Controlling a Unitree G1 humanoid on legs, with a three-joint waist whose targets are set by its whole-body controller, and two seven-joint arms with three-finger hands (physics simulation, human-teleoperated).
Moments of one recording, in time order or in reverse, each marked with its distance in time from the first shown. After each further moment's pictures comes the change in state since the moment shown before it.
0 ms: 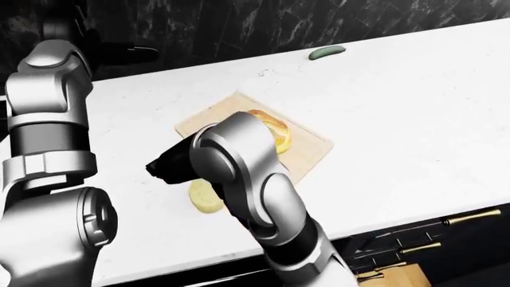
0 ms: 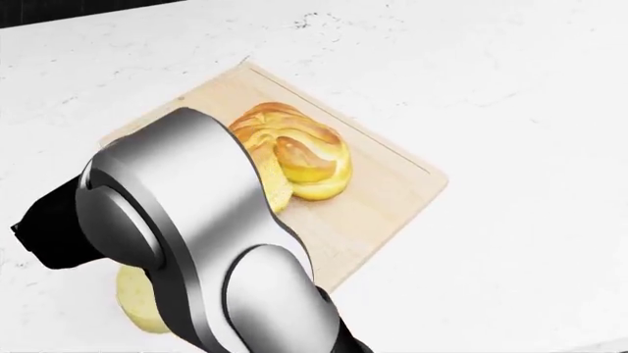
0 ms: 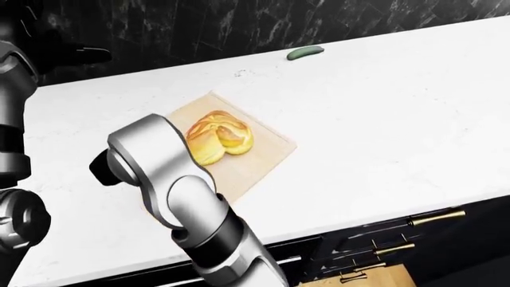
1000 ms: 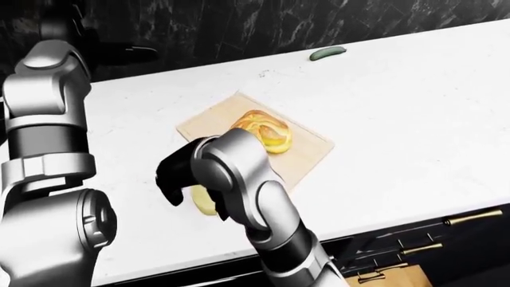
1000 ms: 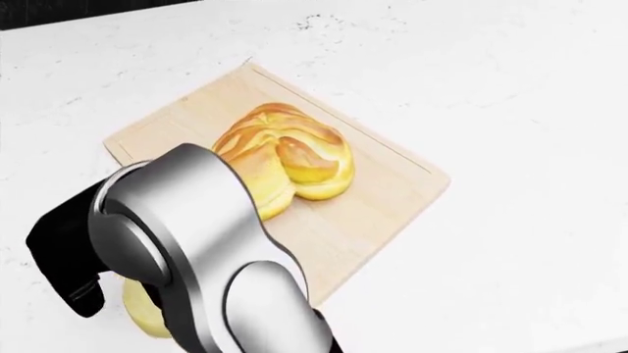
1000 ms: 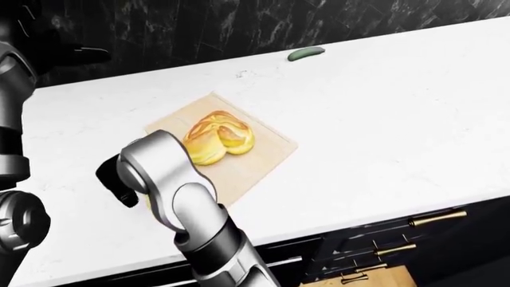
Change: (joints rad) left arm 0.014 0.004 0.004 -0.025 -0.010 0.002 -0.004; right arm 0.097 0.043 -0.019 0.058 -0.038 -0.083 -0.139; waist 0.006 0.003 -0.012
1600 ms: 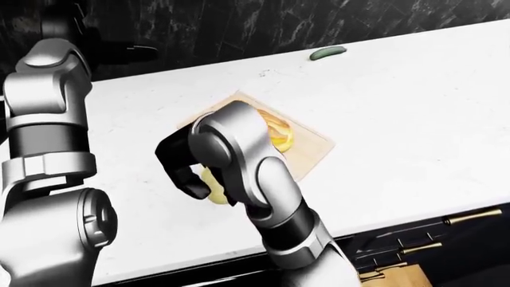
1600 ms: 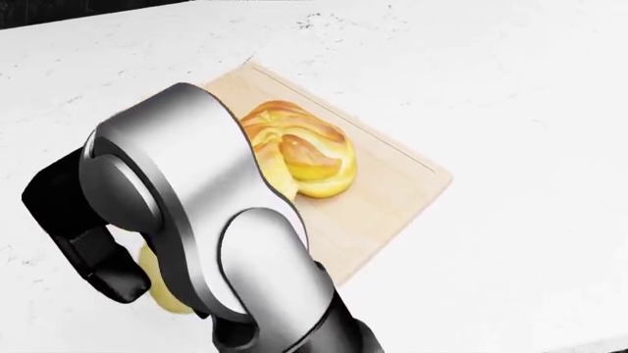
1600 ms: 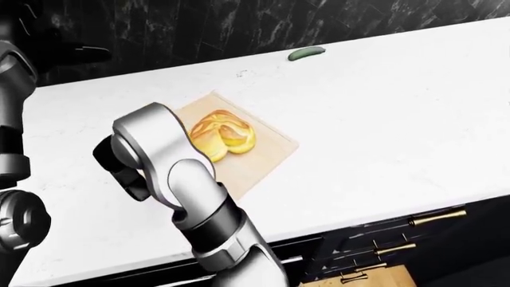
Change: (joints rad) left arm -0.006 -0.003 -0.003 -0.001 0.000 0.004 -0.003; right arm -0.161 -0.044 -0.061 0.070 0.041 0.024 0.031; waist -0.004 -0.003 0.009
